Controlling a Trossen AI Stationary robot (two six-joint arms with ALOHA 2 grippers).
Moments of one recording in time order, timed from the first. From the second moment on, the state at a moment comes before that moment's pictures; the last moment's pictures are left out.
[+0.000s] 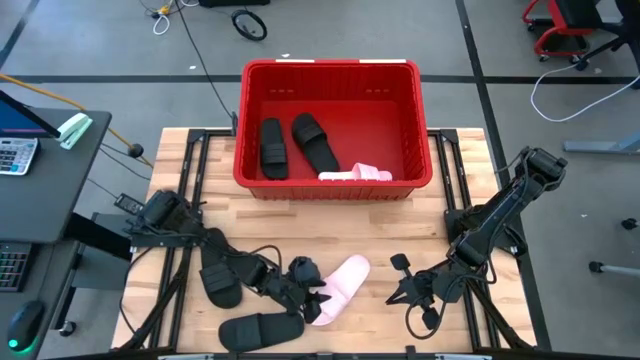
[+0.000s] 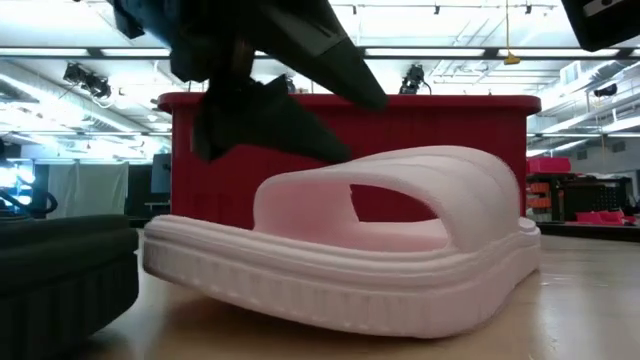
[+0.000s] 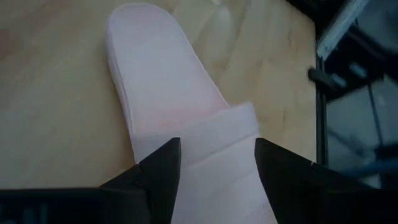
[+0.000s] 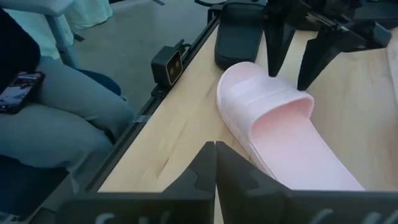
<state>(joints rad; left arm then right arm) -0.53 1.91 1.13 0.13 -0.41 -0.88 0.83 1.28 0.66 0.04 0.31 0.26</state>
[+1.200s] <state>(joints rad) -0.21 1.86 1.36 -0.25 0.15 -0.07 0.74 1.29 0.66 0.11 0.41 0.42</state>
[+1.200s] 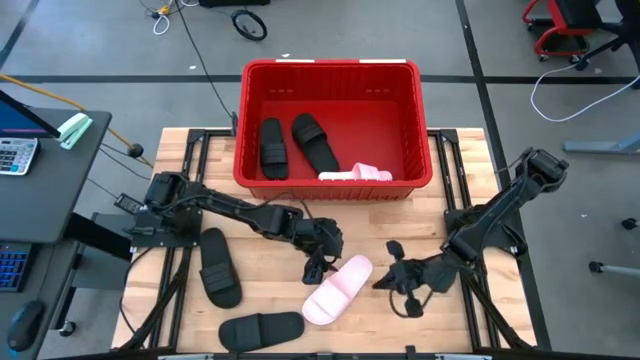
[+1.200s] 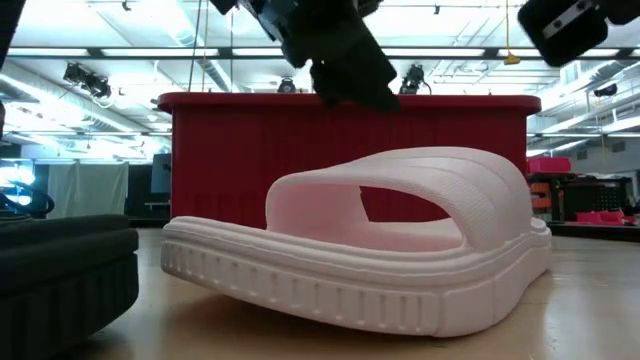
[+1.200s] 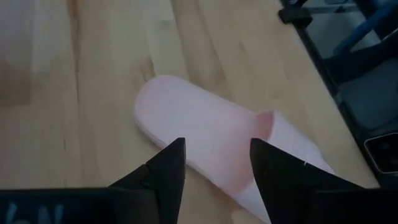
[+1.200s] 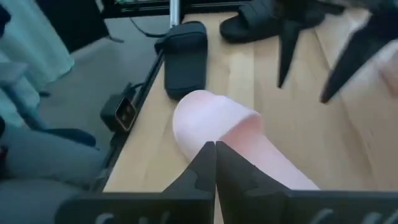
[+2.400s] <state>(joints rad) -0.25 1.85 1.96 -0.63 0.16 0.08 0.49 1.70 0.72 0.37 0.03 0.68</state>
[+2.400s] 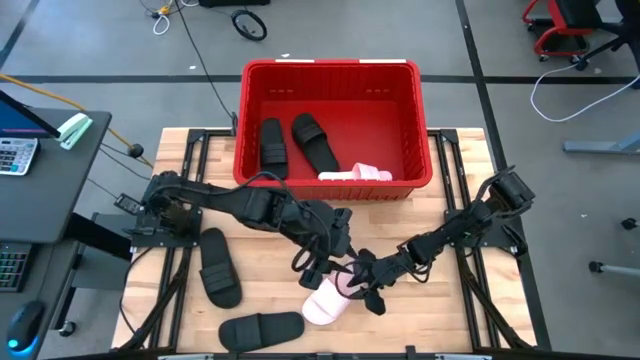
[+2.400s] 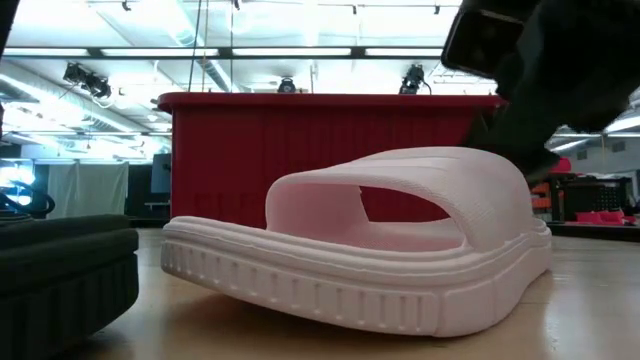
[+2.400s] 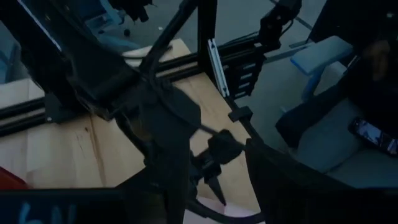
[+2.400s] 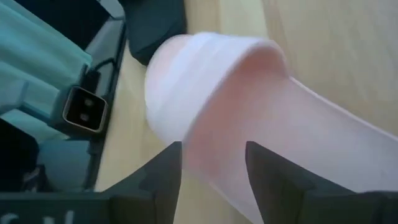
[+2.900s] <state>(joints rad) -0.24 1.85 2.00 -0.63 0.15 0.10 0.49 1.81 0.73 0.54 -0.03 0.63</state>
